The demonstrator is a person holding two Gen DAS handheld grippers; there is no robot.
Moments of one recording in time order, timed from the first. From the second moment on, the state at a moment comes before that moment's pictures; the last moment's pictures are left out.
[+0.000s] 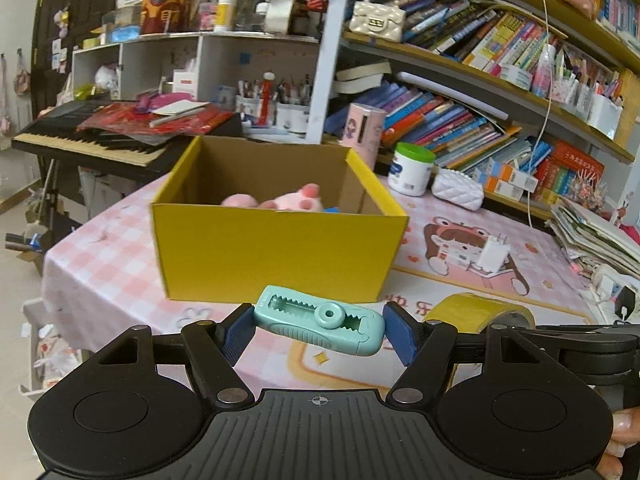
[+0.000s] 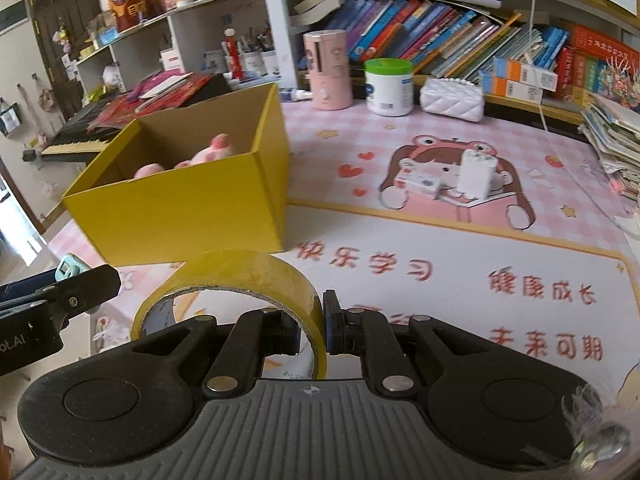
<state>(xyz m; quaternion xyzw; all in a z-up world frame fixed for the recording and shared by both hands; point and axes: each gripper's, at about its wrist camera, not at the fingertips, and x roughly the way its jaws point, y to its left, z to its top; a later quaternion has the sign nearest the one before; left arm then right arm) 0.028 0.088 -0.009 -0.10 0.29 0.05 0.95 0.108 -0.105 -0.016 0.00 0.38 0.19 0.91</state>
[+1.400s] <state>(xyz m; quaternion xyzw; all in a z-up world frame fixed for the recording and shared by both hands) -0.006 0.165 0.005 -0.12 0.24 0.07 0.96 0.075 -0.015 -0.004 -0.03 0.35 0.23 0.91</state>
